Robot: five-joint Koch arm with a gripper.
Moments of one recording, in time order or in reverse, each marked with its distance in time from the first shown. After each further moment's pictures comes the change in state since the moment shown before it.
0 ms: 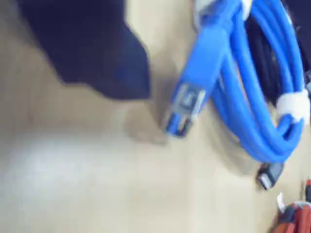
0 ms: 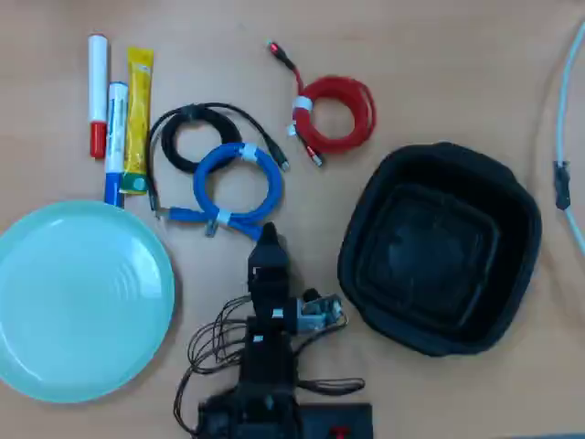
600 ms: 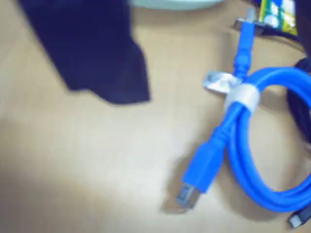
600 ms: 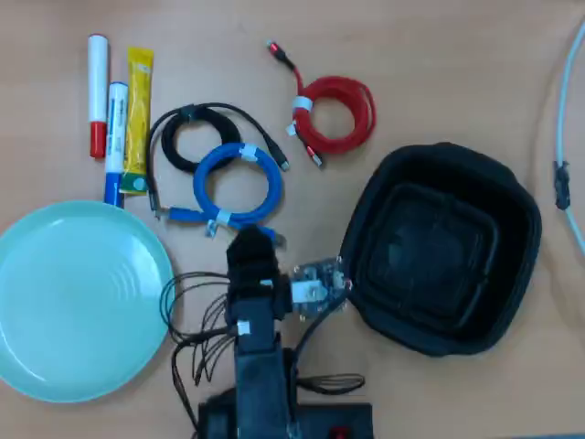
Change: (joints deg) arm -7.6 10.2 -72.9 110.0 -4.7
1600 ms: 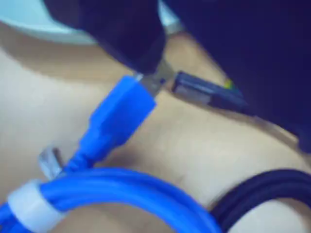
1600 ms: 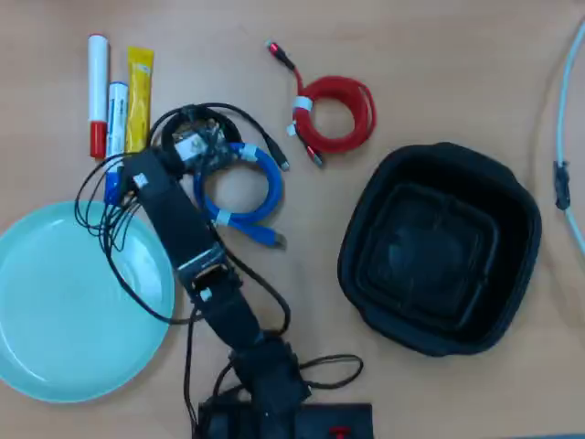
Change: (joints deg) arm -25.2 -65.5 -59.9 7.2 40.0
